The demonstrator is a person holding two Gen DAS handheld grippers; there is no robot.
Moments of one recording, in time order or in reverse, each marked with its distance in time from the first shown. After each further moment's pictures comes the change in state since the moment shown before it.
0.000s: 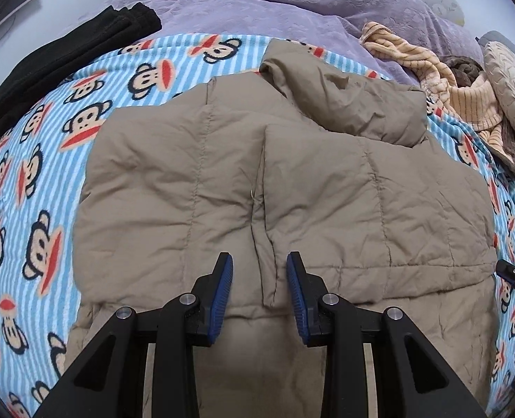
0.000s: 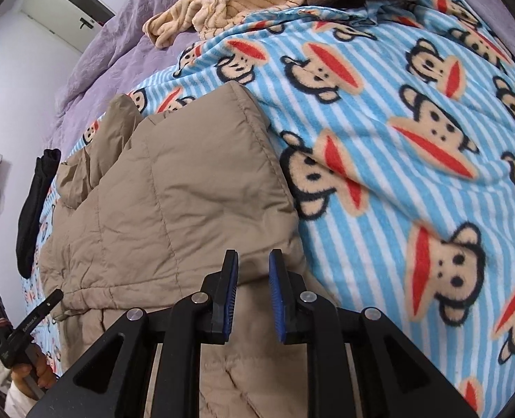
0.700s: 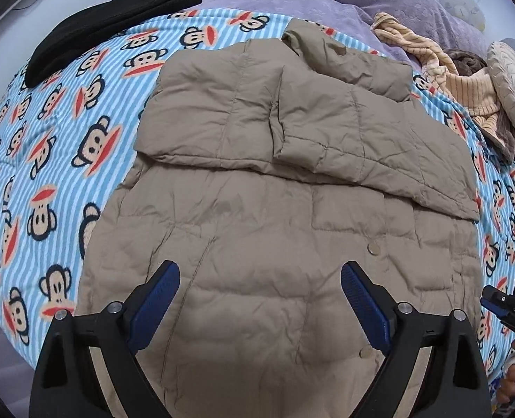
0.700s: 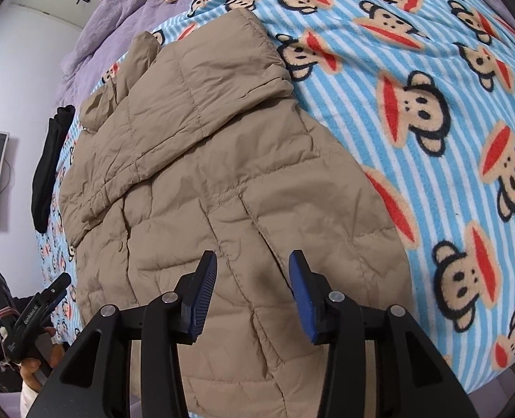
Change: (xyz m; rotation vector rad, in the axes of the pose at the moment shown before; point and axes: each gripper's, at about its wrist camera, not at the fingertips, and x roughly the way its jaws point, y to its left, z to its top) left arm -0.079 -0.001 -0.090 -0.096 0.094 0.047; right arm -0.052 -0.001 -0.093 0.011 0.190 0.042
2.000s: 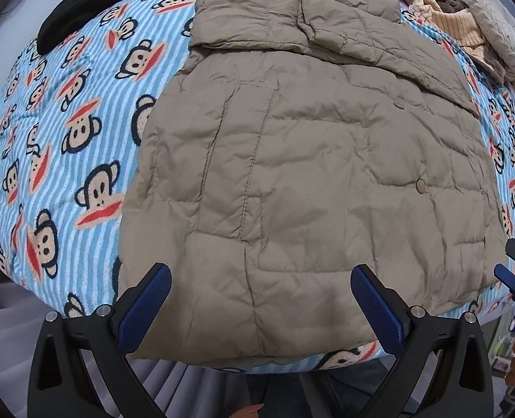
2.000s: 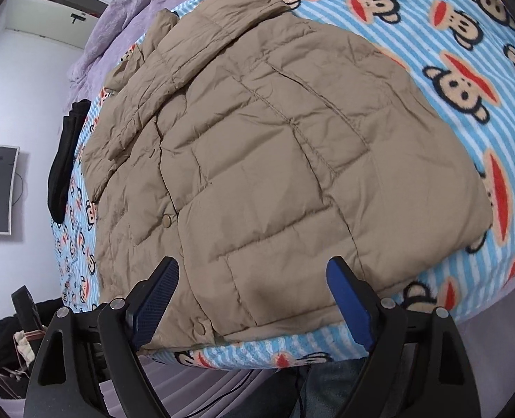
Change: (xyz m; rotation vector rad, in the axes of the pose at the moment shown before) left arm -0.031 0.072 -0.110 0.127 0.150 0.020; right arm -0.009 0.028 -0.155 0.140 -0.044 0.059
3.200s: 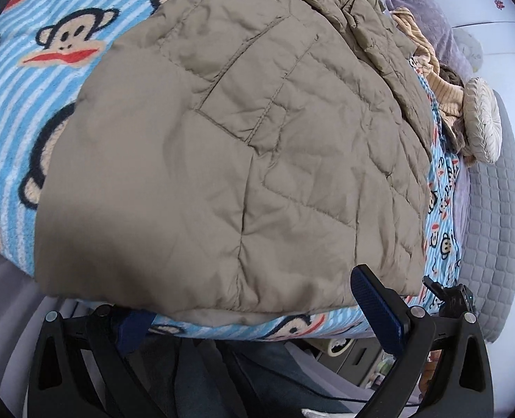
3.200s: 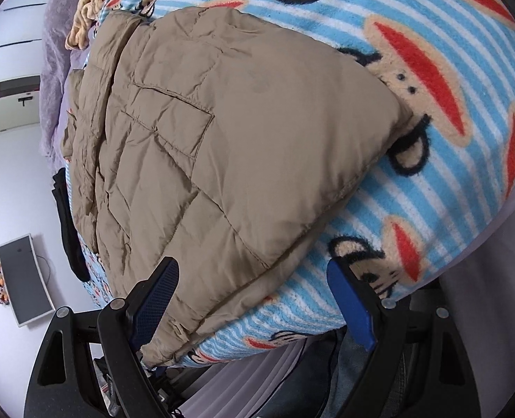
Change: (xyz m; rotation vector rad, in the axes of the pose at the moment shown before) left arm 0.048 0.056 -0.059 -0.345 0.104 -0.480; right arm 0.007 -0.108 -0.009 0.392 0.077 0.106
